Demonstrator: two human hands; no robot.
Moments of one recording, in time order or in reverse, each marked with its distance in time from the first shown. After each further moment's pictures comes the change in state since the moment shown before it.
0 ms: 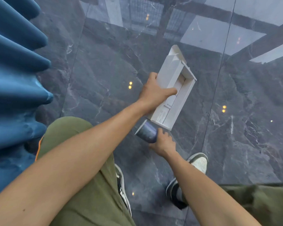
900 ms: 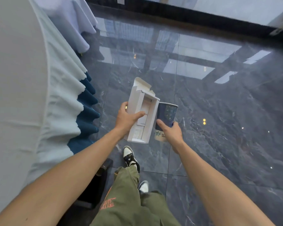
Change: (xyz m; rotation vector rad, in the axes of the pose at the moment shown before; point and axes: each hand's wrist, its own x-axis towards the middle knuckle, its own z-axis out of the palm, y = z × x) left_hand -0.480 0.275 -0.241 -0.107 0.083 0.088; right_hand -0.588 -0.114 -0.280 0.964 0.331 0.114
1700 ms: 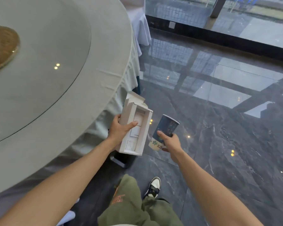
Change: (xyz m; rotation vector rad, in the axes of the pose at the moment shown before) left_hand -0.325 -0.155 -0.191 -0.093 0.293 -0.045; right_hand -0.255 0.156 0.124 0.111 -0.324 -0.053
